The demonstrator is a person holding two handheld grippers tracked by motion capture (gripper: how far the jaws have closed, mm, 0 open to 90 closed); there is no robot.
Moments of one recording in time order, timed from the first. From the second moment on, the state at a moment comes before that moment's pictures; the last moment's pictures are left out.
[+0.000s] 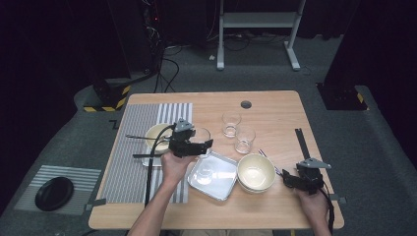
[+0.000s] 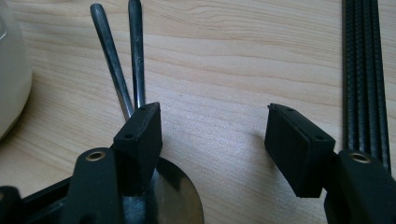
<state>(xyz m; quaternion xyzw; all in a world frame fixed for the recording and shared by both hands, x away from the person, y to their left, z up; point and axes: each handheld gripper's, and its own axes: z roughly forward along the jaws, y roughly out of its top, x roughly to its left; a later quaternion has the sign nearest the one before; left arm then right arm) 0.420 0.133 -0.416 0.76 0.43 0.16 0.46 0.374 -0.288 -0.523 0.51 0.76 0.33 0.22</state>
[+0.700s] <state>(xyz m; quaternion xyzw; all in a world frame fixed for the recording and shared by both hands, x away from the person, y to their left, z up) 0.410 0.144 -0.419 0.75 0.44 0.16 0.46 0.374 -0.288 -0.523 0.51 0.76 0.33 0.22</state>
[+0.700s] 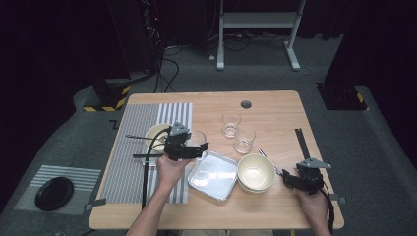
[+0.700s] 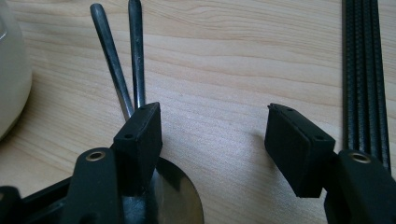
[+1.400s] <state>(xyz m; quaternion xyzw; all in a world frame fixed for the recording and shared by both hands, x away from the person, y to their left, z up) 0.397 0.160 -0.417 0.75 0.45 0.17 0.46 0.374 -0.288 -0.523 0.51 0.76 0.33 0.22</state>
